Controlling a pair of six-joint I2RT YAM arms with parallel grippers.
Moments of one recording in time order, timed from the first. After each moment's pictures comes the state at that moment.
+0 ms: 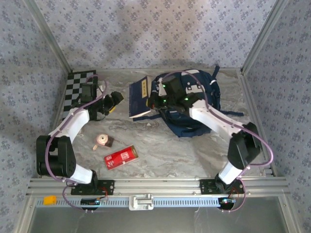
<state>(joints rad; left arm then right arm) -0.10 1.46 0.99 -0.29 0.55 -0.75 0.67 1.61 1.37 -0.40 -0.34 0.66</state>
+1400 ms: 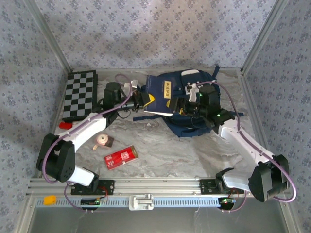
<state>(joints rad) -0.47 1.45 0.96 0.25 0.76 -1.11 0.41 1.22 0.94 -0.18 -0.61 0.79</state>
